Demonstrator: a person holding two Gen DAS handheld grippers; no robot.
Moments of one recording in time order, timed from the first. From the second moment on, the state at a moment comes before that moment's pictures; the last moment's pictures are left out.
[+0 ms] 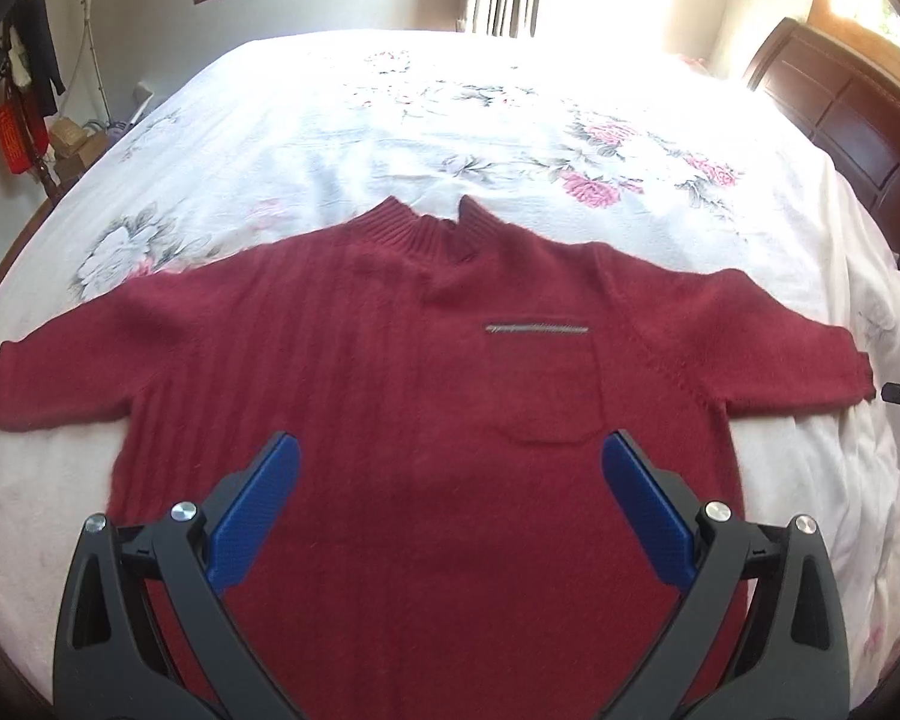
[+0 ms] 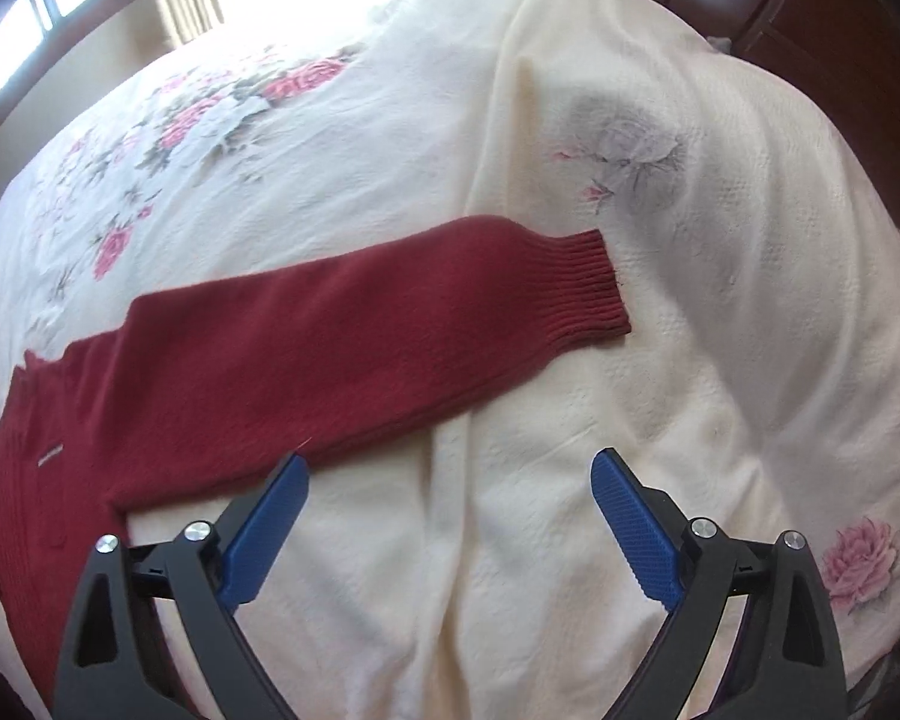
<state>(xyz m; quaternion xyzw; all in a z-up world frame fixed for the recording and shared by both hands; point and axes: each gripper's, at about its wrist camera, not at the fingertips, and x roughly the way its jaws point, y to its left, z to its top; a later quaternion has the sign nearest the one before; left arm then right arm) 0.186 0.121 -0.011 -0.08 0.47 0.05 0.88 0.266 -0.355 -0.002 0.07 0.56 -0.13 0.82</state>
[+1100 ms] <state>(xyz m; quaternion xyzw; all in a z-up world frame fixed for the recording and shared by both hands) 0.219 0.119 -0.050 -0.05 0.48 0.09 0.87 0.288 -0.432 -0.014 0.17 0.50 -0.02 0.85</state>
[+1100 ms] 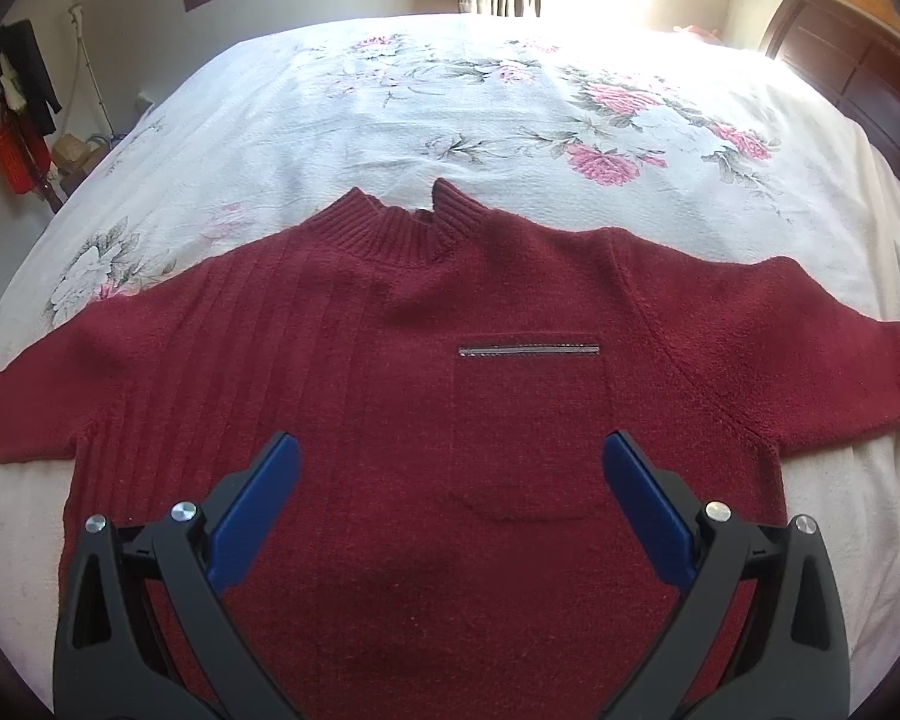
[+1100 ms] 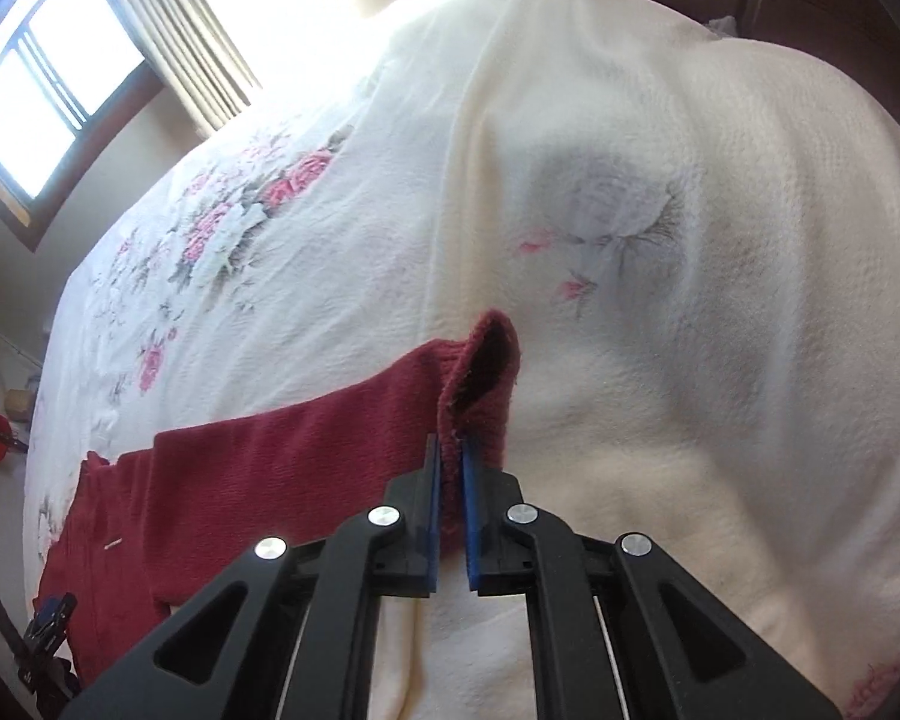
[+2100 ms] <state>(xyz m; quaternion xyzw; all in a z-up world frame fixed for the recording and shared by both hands) 0.236 0.127 -0.068 -0.11 0.54 -0.01 0.84 0.273 -0.131 -0.062 0.13 0.57 0.25 0.77</state>
